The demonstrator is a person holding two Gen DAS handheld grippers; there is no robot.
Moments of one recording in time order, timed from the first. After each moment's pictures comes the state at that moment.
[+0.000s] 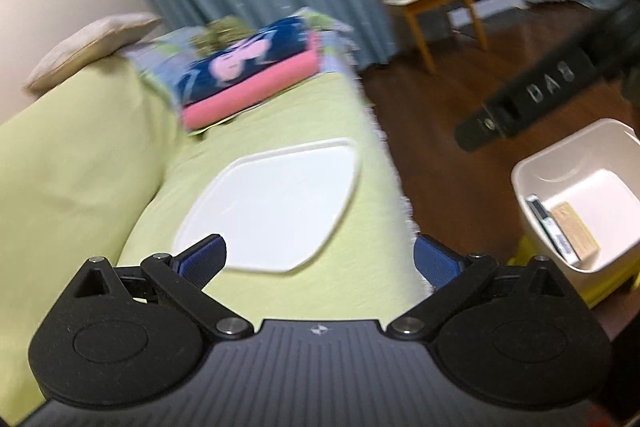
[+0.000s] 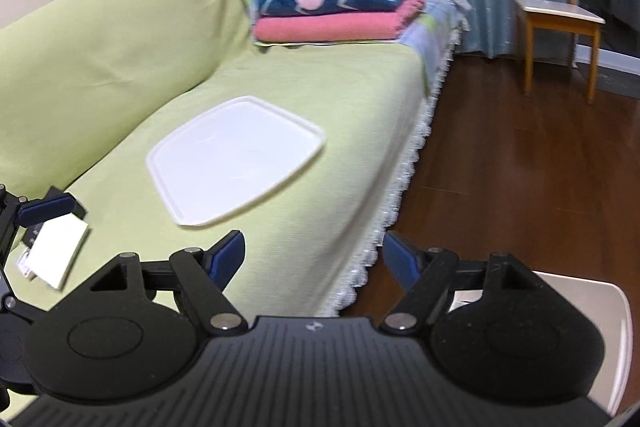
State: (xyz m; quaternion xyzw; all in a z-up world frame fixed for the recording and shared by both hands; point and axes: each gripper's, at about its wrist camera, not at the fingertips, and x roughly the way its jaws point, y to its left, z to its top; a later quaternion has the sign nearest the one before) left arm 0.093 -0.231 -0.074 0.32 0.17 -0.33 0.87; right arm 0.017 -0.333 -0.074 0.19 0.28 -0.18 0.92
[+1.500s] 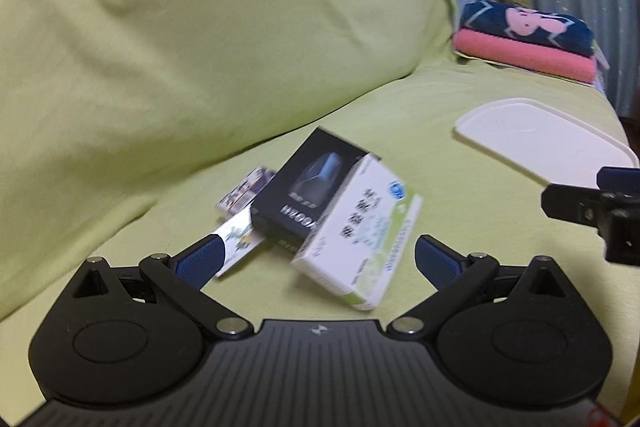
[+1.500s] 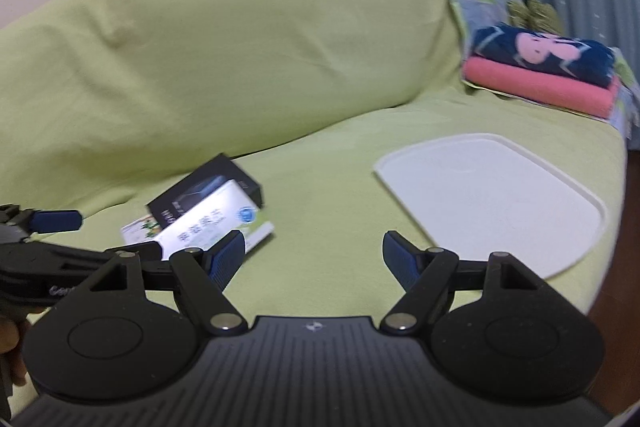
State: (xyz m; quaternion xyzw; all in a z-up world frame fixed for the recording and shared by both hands) left arm 0.186 -0.014 -0.095 0.09 0.26 -0.02 0.96; right arm 0.150 -0.144 -0.096 0.08 0.20 0.04 0.98
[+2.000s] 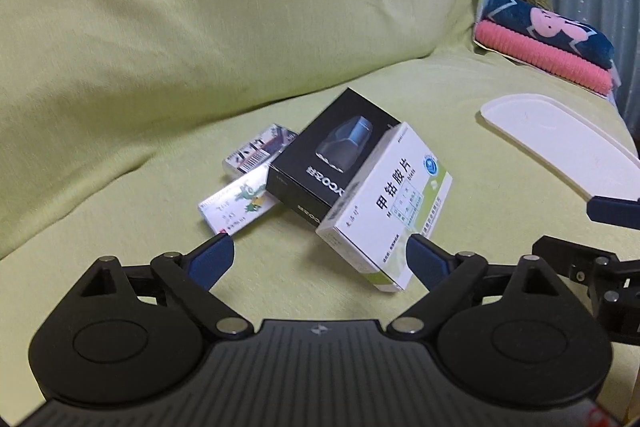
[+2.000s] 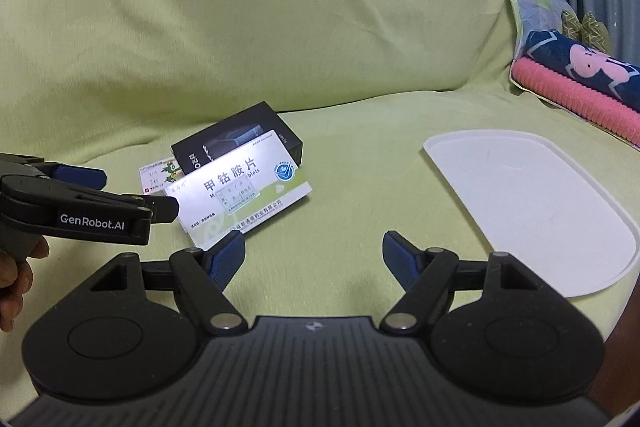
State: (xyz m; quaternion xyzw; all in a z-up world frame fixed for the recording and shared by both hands) left arm 0.205 0.014 -0.117 0.04 0.31 -0.03 0.95; right arm 0.170 -0.115 -0.114 0.01 0.25 0.09 0.96
